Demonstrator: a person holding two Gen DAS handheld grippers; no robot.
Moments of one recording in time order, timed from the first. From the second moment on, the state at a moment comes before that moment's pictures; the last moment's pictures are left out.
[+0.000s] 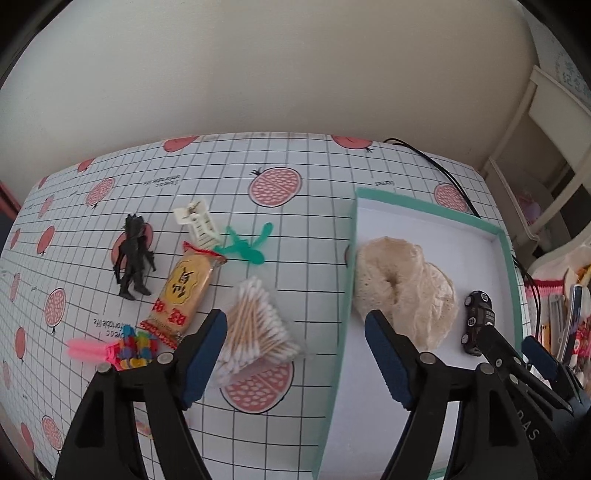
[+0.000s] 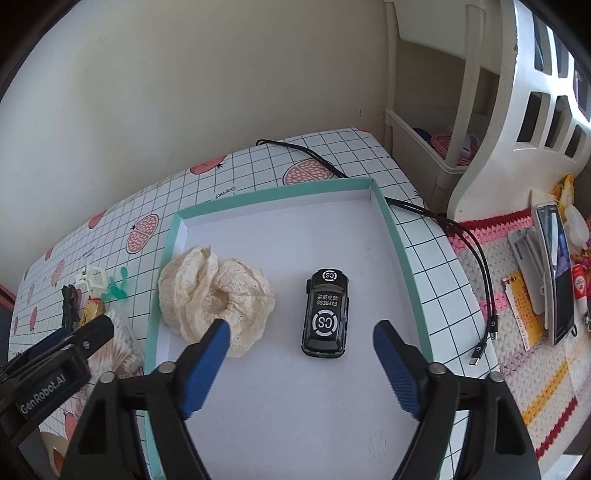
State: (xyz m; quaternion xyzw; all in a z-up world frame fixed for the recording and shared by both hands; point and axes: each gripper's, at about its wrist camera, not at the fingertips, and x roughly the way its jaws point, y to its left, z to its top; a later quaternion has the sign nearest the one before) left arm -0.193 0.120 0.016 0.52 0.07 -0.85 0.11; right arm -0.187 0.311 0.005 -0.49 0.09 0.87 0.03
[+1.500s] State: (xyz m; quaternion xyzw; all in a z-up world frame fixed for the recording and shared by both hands) left arm -0.128 0.033 0.041 0.46 0.13 -0.86 0.18; right arm -0.174 0.263 0.034 -0.45 0.11 0.89 -0.04
